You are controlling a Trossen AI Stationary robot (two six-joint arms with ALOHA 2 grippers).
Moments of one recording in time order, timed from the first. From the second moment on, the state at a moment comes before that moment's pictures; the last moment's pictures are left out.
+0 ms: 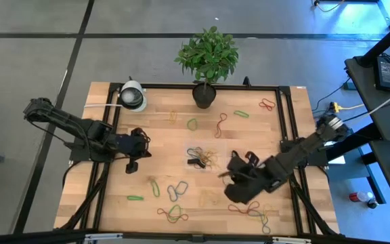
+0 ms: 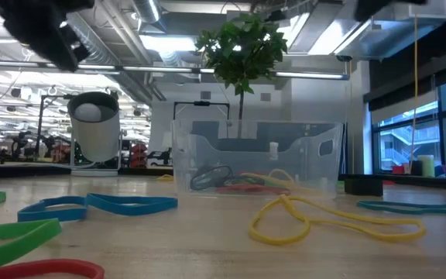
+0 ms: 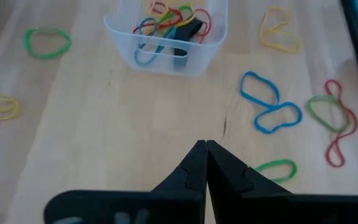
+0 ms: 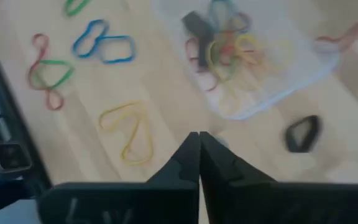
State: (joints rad) left arm -0.34 0.85 0.68 -0.65 -0.19 -0.40; right arm 0.61 1.61 1.41 -1.01 0.45 1.12
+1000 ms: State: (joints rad) left arm -0.46 1.63 1.08 -1.00 -0.10 -1.40; right arm 0.67 0.74 0.50 -0.73 0.36 1.05
